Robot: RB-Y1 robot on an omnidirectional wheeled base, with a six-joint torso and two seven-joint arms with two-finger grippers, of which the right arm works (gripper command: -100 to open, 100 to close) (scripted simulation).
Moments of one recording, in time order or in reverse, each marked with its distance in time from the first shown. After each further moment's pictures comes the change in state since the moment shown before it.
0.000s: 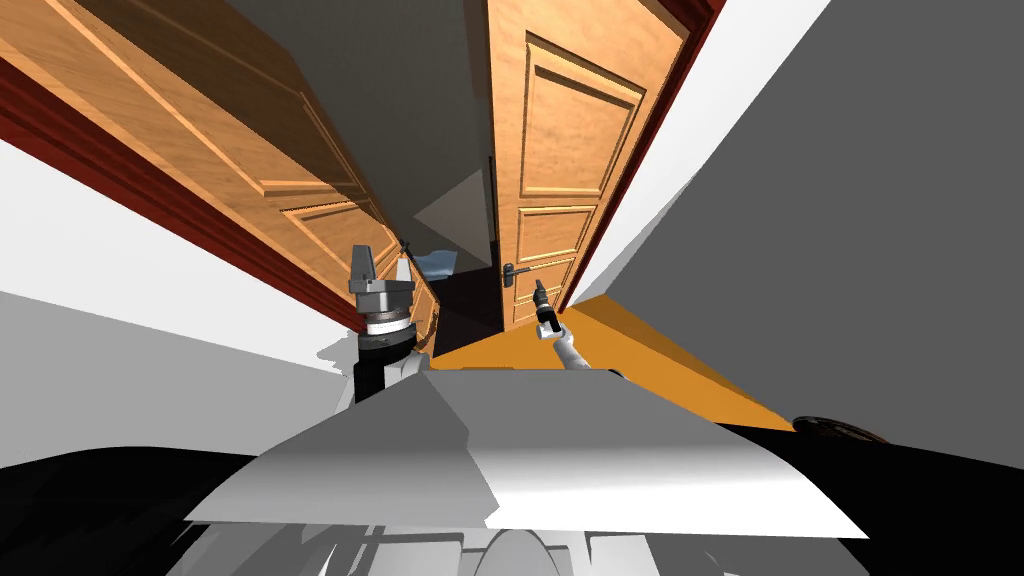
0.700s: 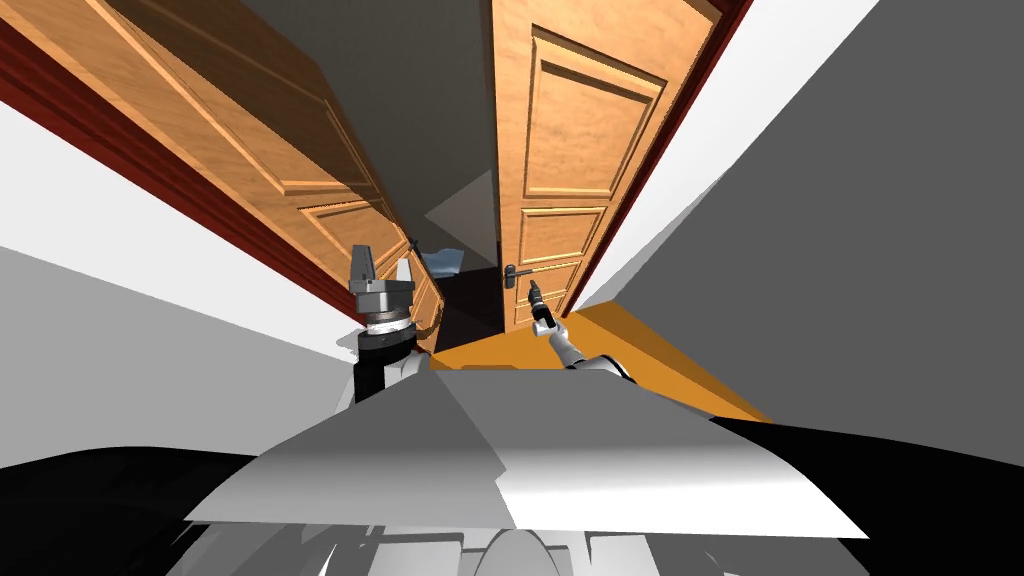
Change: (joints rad) arm -0.122 0.013 0.018 0.183 -0.012 0.004 -0.019
